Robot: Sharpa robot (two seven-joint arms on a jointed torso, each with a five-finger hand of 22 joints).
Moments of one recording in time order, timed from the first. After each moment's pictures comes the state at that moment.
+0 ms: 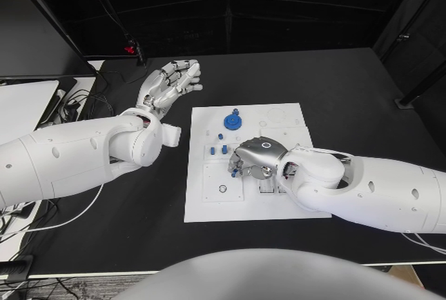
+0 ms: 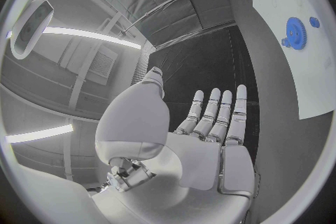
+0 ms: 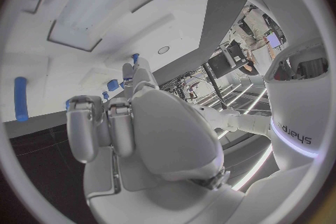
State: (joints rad) left arm 1.29 -0.74 -0.24 1.44 0.01 -0.41 0.68; left_hand 1.17 -0.05 -0.06 0.30 0.26 0.25 0.14 0.67 0.11 0.36 0.26 0.58 0.11 0.18 0.26 0.76 0.26 0.11 0.48 0.29 0.07 0.72; right arm 1.06 -0.78 -0.10 1.75 -1.77 -0.25 -0.24; right_hand 1.81 0.09 -0.07 0.28 0.04 1.09 0.13 0.18 0.07 1.24 0.08 0.07 0.06 1.47 0.01 1.58 1.31 0.01 1.47 0.11 1.56 1.31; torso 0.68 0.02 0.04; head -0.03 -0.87
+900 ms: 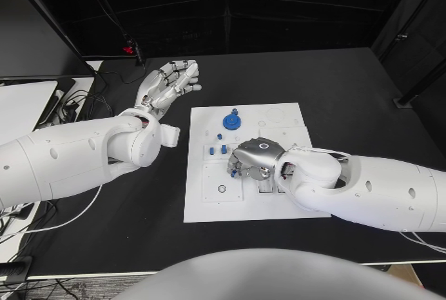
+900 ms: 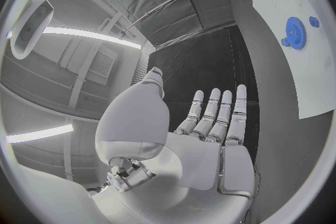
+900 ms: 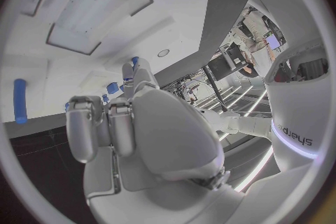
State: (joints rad) left arm 1.29 -0.74 -0.24 1.44 0.01 -0.41 0.68; left_hand 1.17 -0.05 -0.06 0.30 0.26 0.25 0.14 0.68 0.11 0.36 0.26 0.59 0.11 0.18 0.26 0.76 0.26 0.11 0.48 0.29 0.07 0.72; right arm 1.06 -0.77 -0.10 1.75 -1.78 -0.23 -0.24; right_hand 1.80 0.08 -0.06 0.28 0.04 1.08 0.14 0.16 0.07 1.22 0.08 0.06 0.06 1.47 0.01 1.57 1.31 0.01 1.47 0.12 1.55 1.31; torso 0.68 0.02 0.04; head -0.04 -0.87
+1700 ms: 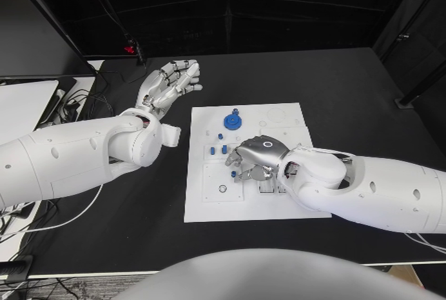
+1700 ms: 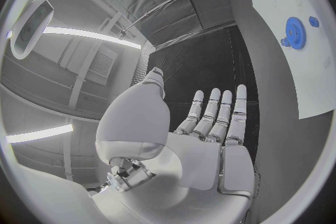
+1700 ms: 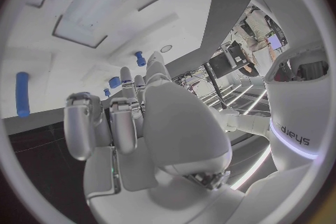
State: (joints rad) left arm 1.29 -0.74 -0.24 1.44 0.01 -0.41 0.68; left_hand 1.17 -0.04 -0.06 0.29 0.26 0.25 0.14 0.68 0.11 0.36 0.26 0.60 0.11 0.18 0.26 0.76 0.26 0.11 0.48 0.29 0.07 0.72; right arm 1.06 -0.80 -0.10 1.76 -1.78 -0.30 -0.23; right_hand 1.59 -0.01 -0.14 0.29 0.04 0.91 0.11 0.07 0.06 1.12 0.11 0.06 0.06 1.47 0.03 1.56 1.31 0.01 1.46 0.14 1.49 1.31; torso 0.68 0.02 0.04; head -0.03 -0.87
